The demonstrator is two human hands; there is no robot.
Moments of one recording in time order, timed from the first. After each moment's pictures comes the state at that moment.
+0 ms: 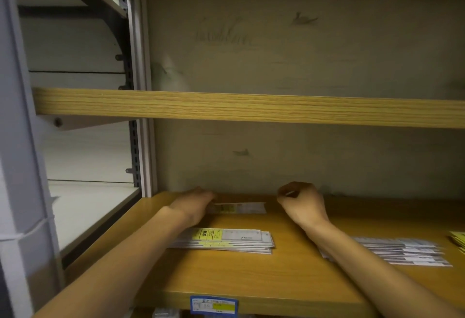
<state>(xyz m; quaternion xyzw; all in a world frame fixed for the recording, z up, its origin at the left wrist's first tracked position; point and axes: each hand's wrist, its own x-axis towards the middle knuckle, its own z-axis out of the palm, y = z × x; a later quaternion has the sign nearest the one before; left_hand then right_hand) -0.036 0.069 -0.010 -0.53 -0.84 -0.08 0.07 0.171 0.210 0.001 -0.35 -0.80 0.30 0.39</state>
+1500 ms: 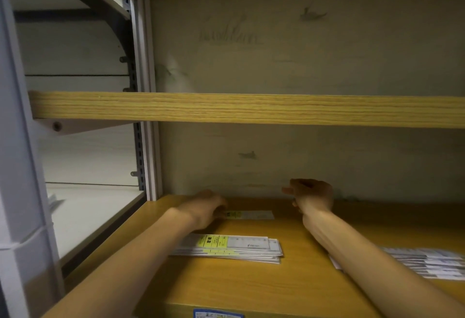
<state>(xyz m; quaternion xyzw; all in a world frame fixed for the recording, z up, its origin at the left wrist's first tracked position) -0.037 0.080 -0.004 -0.56 -0.83 -0.07 0.02 0.139 0.232 0.003 -0.37 -0.58 0.53 0.49</state>
